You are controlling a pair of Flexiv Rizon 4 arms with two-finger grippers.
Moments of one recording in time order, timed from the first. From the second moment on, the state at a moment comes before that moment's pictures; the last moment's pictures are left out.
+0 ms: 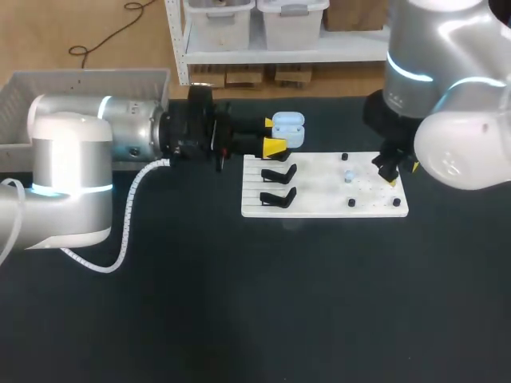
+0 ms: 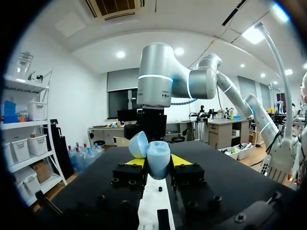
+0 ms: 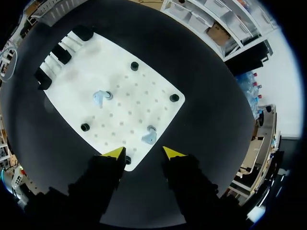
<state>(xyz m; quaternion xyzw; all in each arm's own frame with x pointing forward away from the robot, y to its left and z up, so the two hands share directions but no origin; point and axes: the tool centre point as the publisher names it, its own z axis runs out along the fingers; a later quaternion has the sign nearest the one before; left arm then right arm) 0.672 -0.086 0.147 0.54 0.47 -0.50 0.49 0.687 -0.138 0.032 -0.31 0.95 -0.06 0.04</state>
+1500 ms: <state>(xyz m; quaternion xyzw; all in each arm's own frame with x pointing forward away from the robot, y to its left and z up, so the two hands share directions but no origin) 0.672 -0.086 0.147 0.54 0.47 -0.50 0.49 0.710 -0.141 0.014 -0.29 0.95 -0.10 0.08</state>
